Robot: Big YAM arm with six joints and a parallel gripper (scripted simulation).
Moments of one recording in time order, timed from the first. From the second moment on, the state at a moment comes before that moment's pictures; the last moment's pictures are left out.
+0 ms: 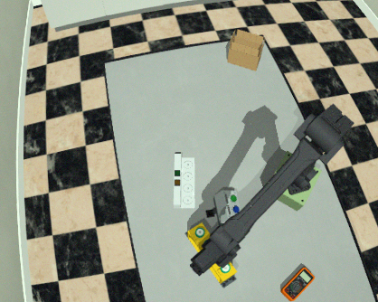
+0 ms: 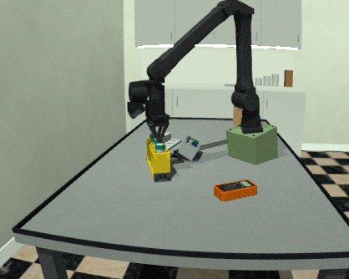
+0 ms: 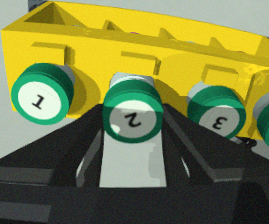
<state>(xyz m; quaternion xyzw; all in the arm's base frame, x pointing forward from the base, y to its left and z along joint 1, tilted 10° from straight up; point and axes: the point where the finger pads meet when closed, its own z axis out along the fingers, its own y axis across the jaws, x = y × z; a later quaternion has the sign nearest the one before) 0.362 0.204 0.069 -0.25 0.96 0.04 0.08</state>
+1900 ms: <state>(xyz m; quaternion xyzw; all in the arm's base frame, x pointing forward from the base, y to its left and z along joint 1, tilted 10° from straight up) 0.387 -0.109 0.070 0.14 0.99 0.07 0.06</state>
